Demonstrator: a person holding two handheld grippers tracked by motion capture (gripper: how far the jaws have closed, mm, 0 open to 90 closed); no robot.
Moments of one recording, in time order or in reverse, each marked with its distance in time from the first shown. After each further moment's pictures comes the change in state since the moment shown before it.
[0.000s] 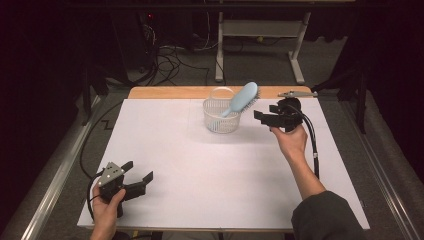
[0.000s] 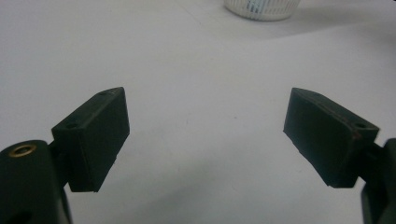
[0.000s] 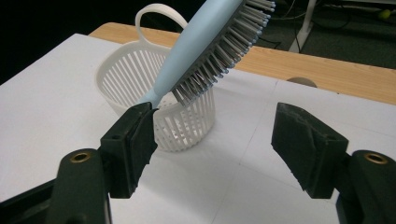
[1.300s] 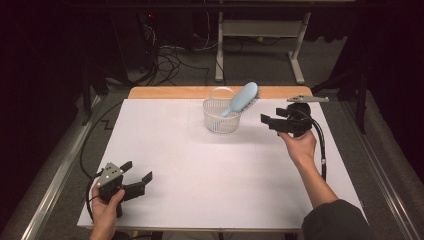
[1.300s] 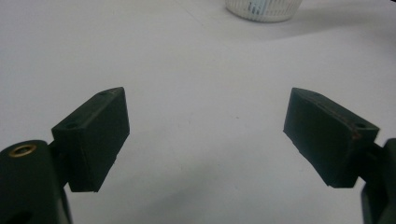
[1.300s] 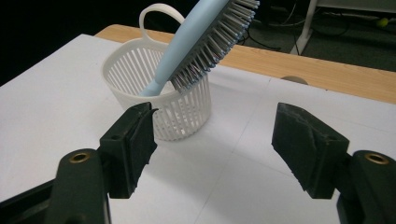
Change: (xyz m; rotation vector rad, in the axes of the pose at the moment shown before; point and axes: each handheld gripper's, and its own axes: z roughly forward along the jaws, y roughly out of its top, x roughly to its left) left arm 0.001 -0.001 -0.002 -0.007 0.004 0.000; right arm -0.007 -0.012 -0.023 -0.026 0.010 -0.013
